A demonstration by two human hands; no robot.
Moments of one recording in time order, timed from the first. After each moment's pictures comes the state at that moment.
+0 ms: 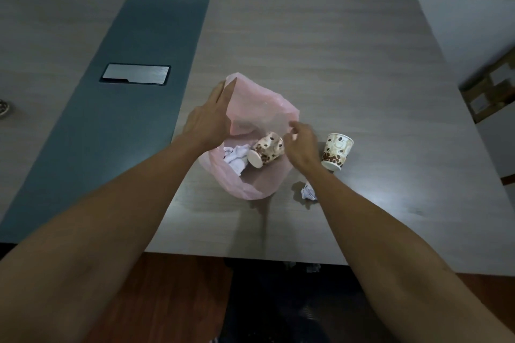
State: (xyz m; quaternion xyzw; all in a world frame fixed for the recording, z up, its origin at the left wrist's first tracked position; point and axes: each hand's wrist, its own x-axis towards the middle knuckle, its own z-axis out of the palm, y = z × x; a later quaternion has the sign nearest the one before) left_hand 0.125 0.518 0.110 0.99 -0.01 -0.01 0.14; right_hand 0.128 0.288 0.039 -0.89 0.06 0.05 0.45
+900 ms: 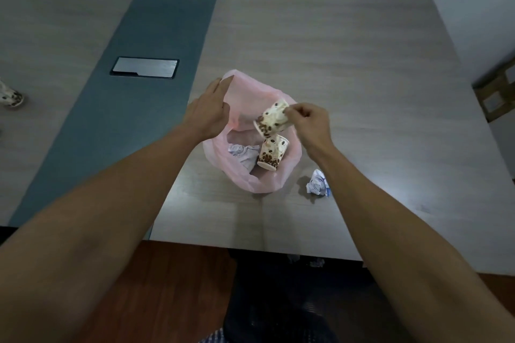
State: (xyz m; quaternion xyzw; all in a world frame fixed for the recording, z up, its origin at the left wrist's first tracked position) left_hand 0.127 0.538 0.107 0.99 -0.01 0.01 0.17; right_hand 0.135 0.291 0.083 -0.78 0.06 0.04 0.62
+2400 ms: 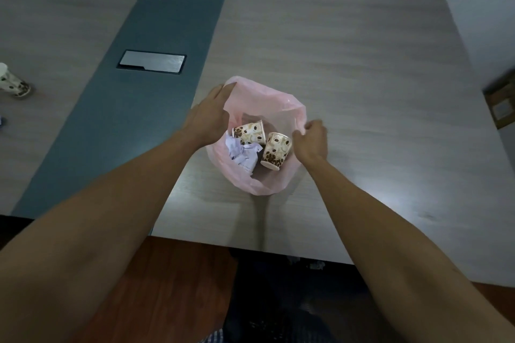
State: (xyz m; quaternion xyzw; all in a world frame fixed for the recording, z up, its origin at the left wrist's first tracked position) left_hand 0.112 0.551 0.097 0.98 0.00 0.00 0.19; right_hand 0.132 0.302 0.033 -0.89 0.16 0.07 0.41
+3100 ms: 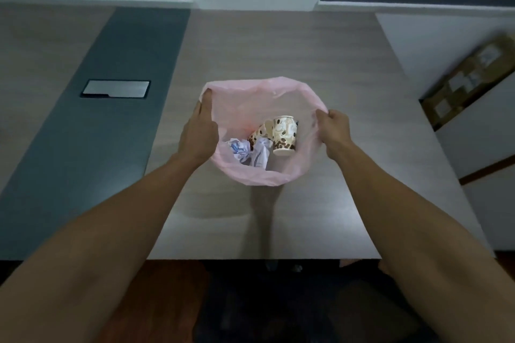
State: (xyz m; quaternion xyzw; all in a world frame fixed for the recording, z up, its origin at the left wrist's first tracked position) left_hand 0.100 0.465 0.115 0.95 0.07 0.07 0.29; right_hand 0.153 0.166 0.101 -0.77 0.22 -0.01 0.59
